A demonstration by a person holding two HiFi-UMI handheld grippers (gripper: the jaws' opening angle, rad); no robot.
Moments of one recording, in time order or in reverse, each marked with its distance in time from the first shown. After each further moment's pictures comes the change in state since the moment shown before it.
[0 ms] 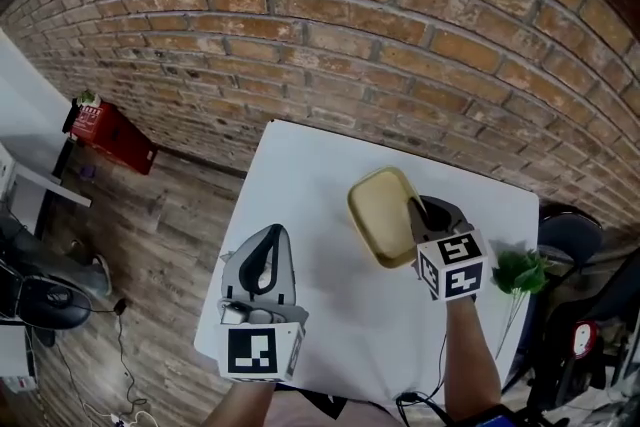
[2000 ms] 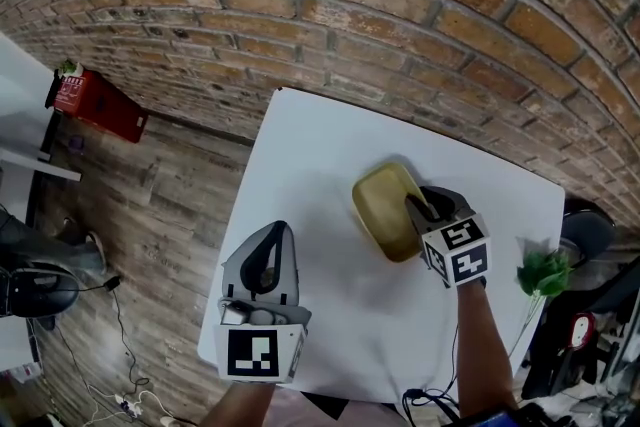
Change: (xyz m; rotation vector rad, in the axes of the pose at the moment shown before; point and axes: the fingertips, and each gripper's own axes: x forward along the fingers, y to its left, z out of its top) left arm 0.034 0.038 -0.070 -0.071 0.127 -0.021; right arm 0.088 0.021 -0.070 -0.056 0.222 0.124
